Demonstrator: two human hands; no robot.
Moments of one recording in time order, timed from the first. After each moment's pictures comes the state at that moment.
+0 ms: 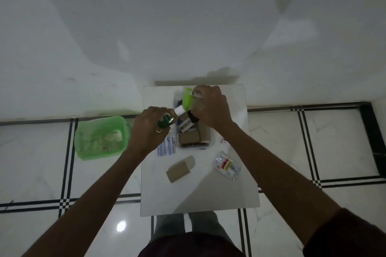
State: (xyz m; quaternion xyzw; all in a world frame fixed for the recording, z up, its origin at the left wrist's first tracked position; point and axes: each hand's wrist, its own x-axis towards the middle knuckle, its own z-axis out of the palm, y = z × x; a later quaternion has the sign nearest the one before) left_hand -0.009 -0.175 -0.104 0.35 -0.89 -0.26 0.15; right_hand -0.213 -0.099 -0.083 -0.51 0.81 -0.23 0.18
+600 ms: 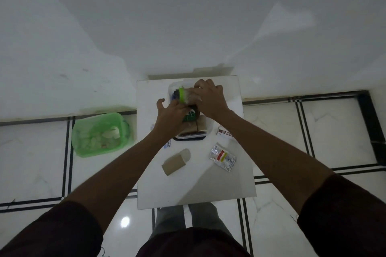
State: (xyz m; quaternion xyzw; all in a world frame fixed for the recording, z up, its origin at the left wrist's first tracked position) left_hand -0.077 -0.153 -0.140 0.26 -0.96 -0.14 -0.02; right_hand -0.236 -0.097 -0.124 -0.58 0.80 -0.10 0.08
